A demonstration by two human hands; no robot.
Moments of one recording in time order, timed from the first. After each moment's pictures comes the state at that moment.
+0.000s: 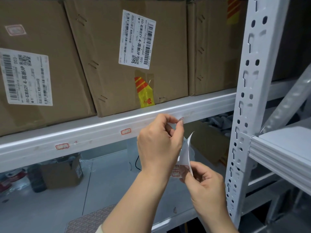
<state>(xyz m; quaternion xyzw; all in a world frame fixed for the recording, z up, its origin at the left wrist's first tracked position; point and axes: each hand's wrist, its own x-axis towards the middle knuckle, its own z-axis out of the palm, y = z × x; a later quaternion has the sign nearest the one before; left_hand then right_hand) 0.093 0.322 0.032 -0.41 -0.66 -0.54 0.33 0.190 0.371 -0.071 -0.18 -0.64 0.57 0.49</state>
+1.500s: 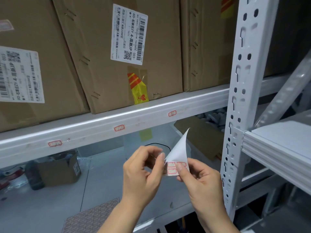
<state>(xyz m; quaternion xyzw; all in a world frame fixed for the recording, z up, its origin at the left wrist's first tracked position) 0.078 0.276 -0.045 -0.47 -0.62 -0.58 0.23 0.201 0.369 -0.067 -0.17 -0.63 0.59 0.47</state>
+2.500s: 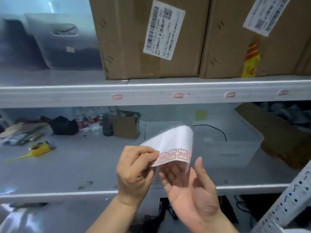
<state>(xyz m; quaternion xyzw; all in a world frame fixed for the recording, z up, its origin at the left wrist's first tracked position) 0.022 0.037 -0.100 -0.39 -0.66 -0.46 0.44 0.134 0.155 -0.079 0.00 -0.27 0.96 0.08</state>
